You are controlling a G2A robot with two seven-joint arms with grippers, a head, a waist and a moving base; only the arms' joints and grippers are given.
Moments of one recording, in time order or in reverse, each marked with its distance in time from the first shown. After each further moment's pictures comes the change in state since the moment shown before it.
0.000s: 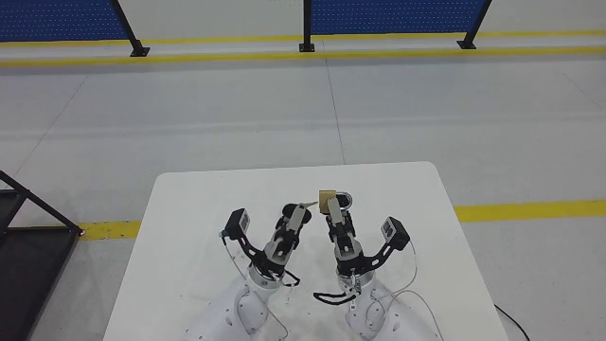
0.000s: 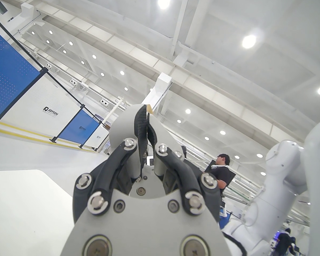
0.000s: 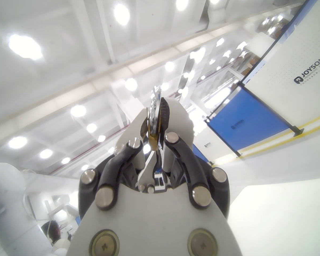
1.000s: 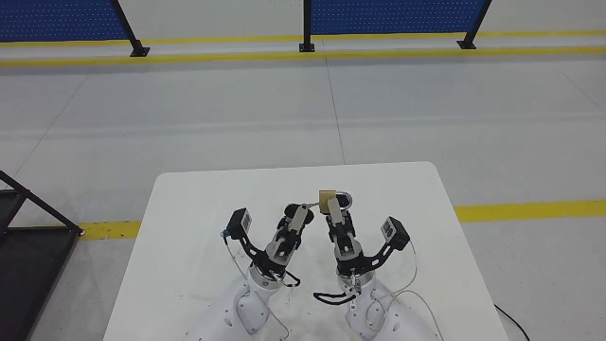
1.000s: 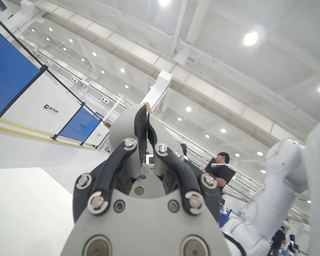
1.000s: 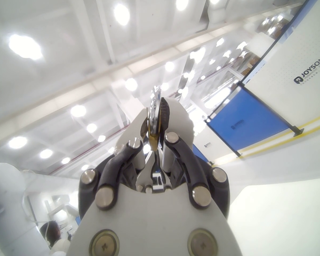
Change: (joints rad) left arm 0.024 -0.023 -0.039 -0.019 -0.012 0.003 -0.073; right arm 0.000 0.000 0.000 0.000 0.000 0.000 0.000
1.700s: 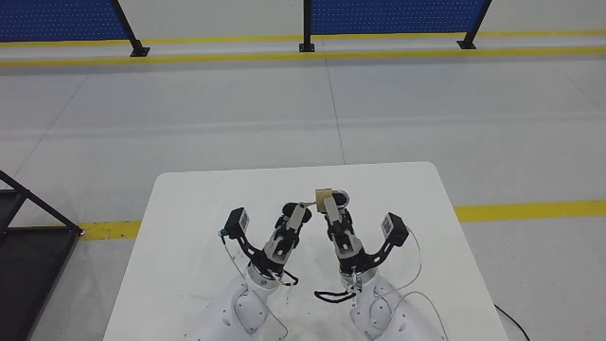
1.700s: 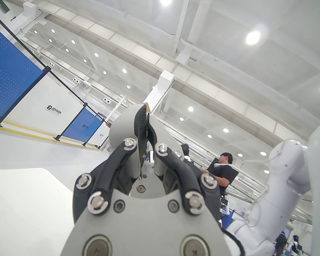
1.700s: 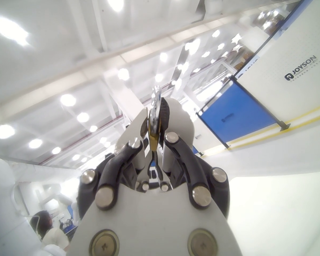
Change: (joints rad) left arm 0.015 -0.011 -0.035 -0.008 0.002 -0.002 -0.029; right arm -0.034 0.005 0.064 -0.051 -0.014 0.051 0.140
